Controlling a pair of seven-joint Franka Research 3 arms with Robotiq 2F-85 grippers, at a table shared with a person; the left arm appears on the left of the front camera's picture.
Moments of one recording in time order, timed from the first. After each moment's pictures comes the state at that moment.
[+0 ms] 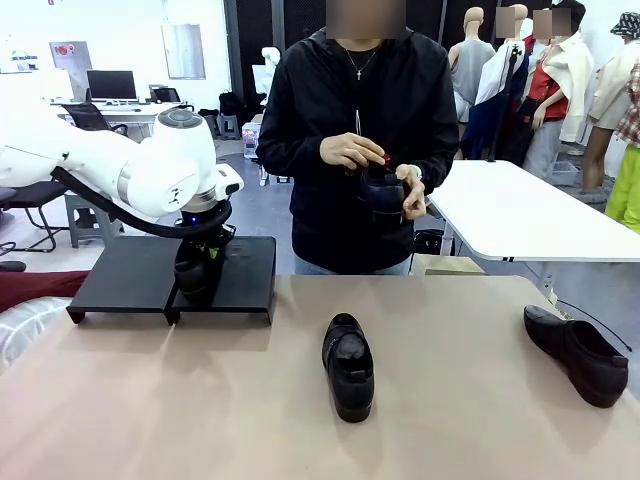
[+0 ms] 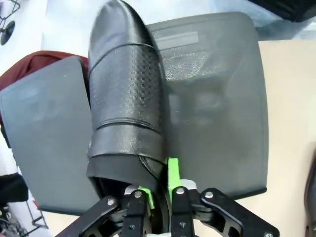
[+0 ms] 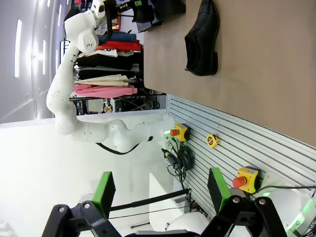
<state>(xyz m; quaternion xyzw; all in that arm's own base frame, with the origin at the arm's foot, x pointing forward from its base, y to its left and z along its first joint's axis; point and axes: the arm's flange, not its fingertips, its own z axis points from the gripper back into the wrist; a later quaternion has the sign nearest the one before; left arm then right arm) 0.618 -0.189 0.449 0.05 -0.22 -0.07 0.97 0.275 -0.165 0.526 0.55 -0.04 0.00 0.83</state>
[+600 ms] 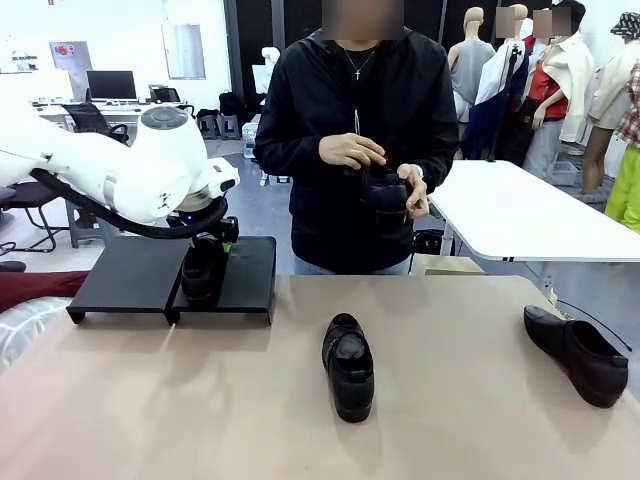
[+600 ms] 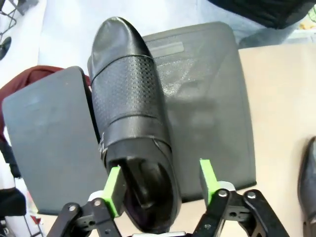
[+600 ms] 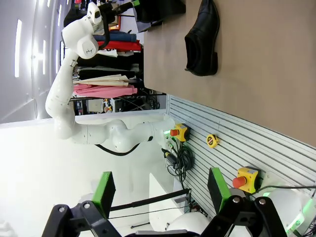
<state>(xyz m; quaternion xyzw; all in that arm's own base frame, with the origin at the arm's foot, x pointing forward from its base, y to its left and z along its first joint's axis) 0.590 -0.188 0.465 0.03 -0.27 -0.09 0.96 0.275 -0.165 0.526 0.55 -0.04 0.00 0.83</state>
